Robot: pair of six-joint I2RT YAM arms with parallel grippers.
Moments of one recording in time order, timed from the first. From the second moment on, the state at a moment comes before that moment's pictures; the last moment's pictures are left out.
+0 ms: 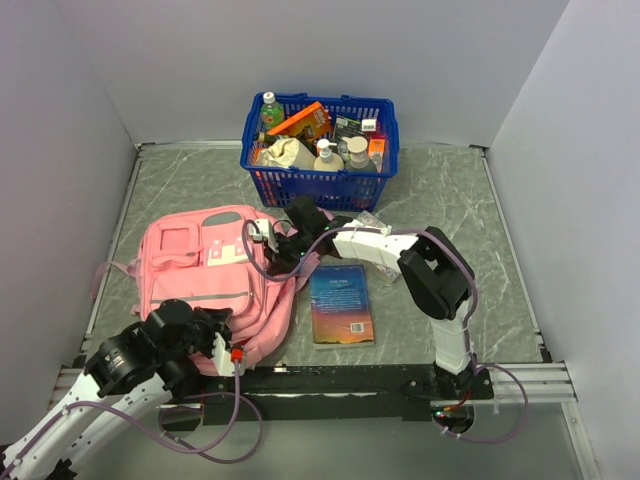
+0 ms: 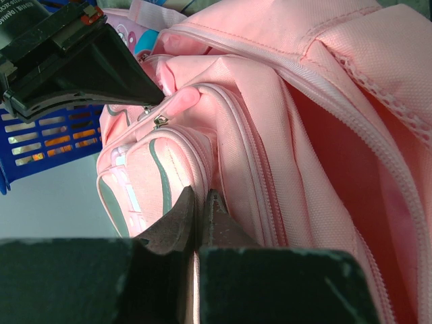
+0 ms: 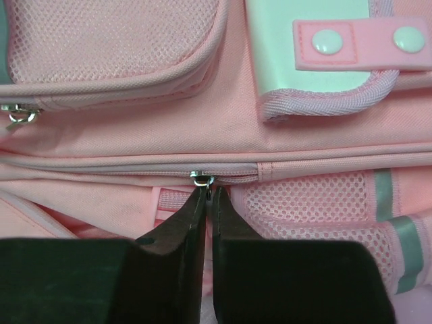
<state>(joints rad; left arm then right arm) -0.79 0.20 0.52 -0.95 0.12 1.22 0.82 1.98 1.39 -0.22 -0.71 -0.51</state>
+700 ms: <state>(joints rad) -0.79 0.30 0.48 -0.76 0.11 1.09 0.84 1.77 1.31 -0.27 -0.52 -0.47</state>
